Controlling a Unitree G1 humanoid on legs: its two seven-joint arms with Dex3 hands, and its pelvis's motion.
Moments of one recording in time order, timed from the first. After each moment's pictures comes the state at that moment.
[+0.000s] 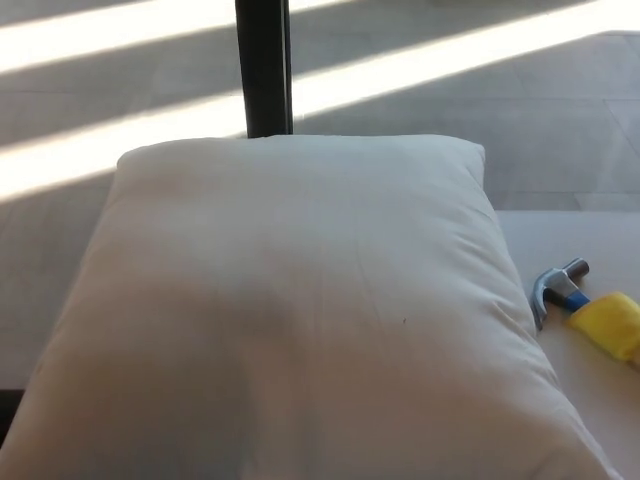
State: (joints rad) left_arm 0.14 0.54 0.62 1.17 -0.15 -0.03 0.05; right_arm 0.09 -0.52 -0.46 0.97 0.00 -0.08 -0.15
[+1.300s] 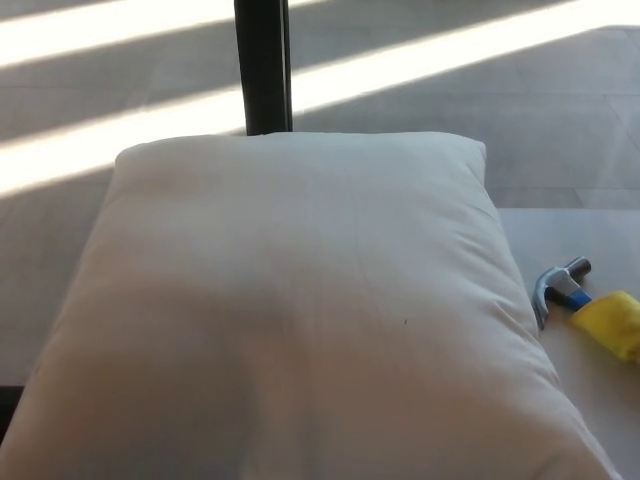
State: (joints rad) left_arm 0.12 0.57 0.67 1.18 -0.26 -0.02 0.02; right_arm -0.30 -0.75 -0.19 0.04 0.10 0.14 0.04
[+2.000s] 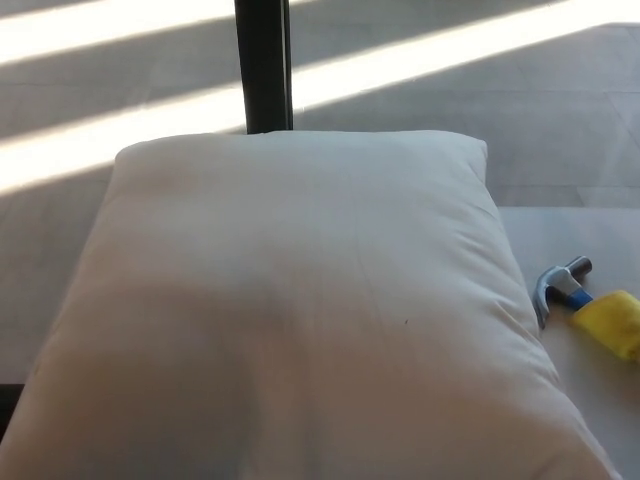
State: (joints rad) left_arm 0.13 0.57 0.65 1.20 -0.29 -0.02 -0.03; right_arm -0.50 -0.78 0.05 0.32 -0.12 0.21 0.08
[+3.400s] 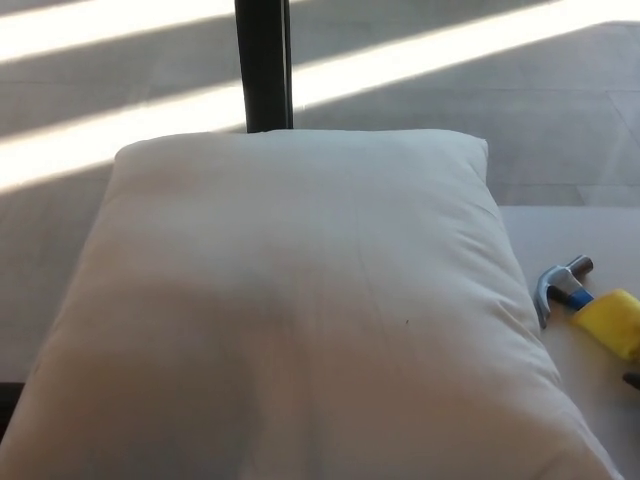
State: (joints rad) left_arm 0.15 0.60 0.58 1.23 -0.30 -0.07 -0.09; right_arm -0.59 -0.67 0.38 0.84 -0.42 0.14 0.08
